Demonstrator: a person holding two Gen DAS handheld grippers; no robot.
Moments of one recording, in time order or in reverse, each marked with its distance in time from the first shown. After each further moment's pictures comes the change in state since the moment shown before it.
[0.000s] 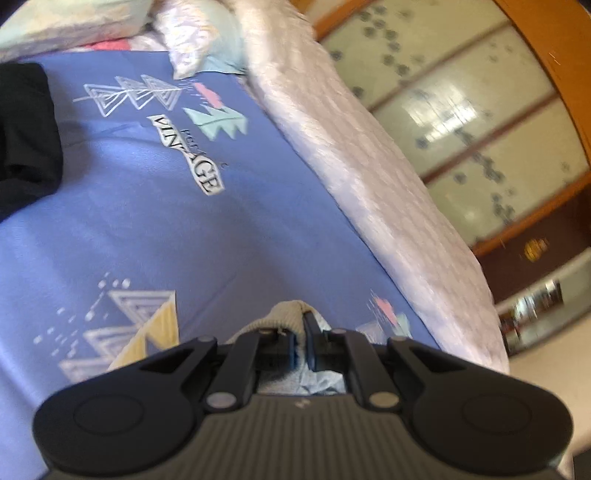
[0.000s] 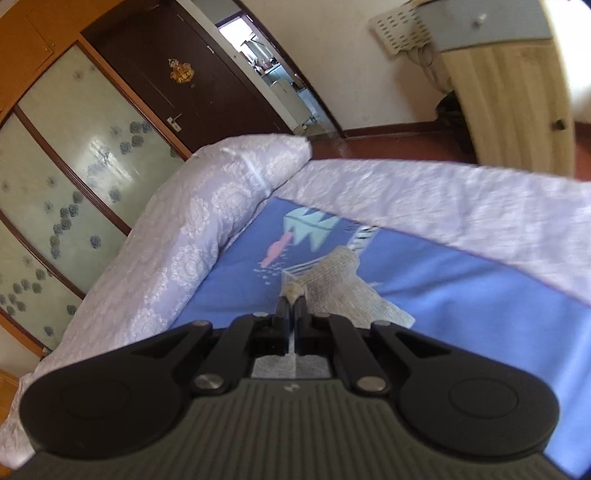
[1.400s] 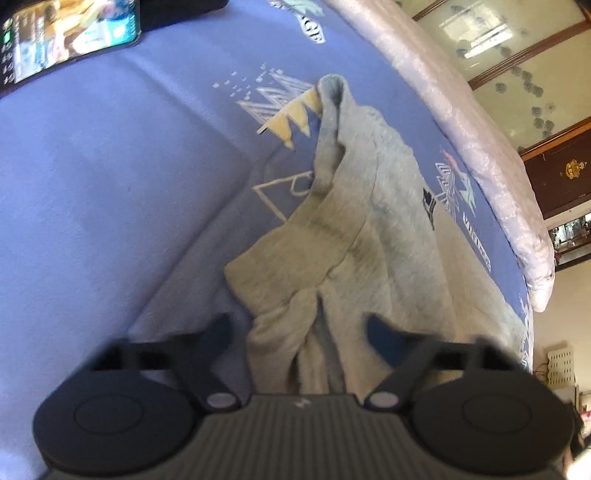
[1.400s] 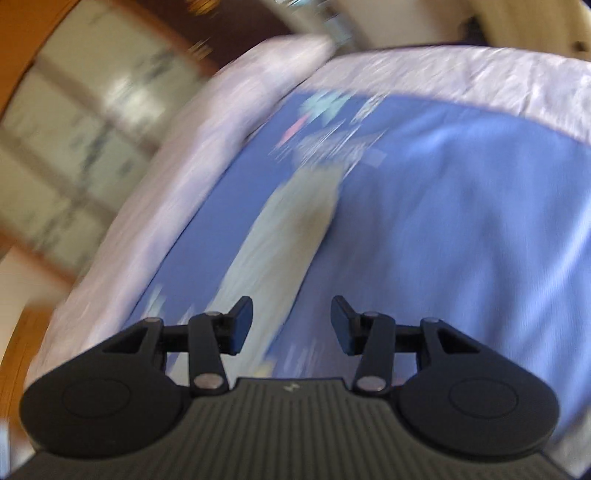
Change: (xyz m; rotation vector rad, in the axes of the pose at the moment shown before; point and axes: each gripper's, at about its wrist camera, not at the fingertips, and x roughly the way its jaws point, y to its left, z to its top) left arm -0.113 0.096 -0.157 0.065 0.318 0.117; right arm -0.102 -0.037 -0.110 -0.066 0.294 0.162
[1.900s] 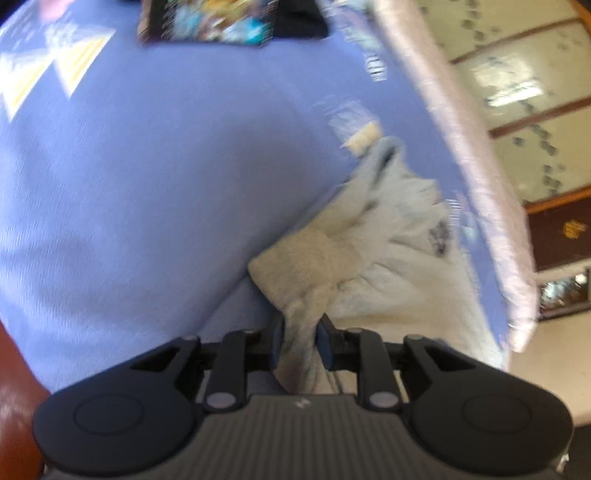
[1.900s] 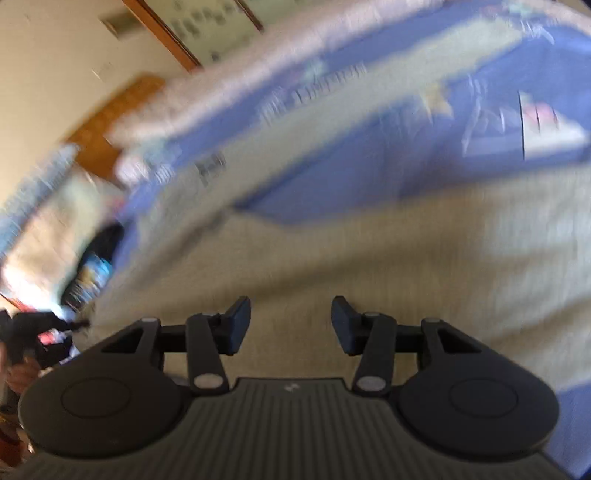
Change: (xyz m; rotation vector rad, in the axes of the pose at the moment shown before) left arm -0.075 0.072 -0.051 -0.223 -0.049 -0.003; right arm -0.052 0.054 -0.227 -0.475 0.410 0.205
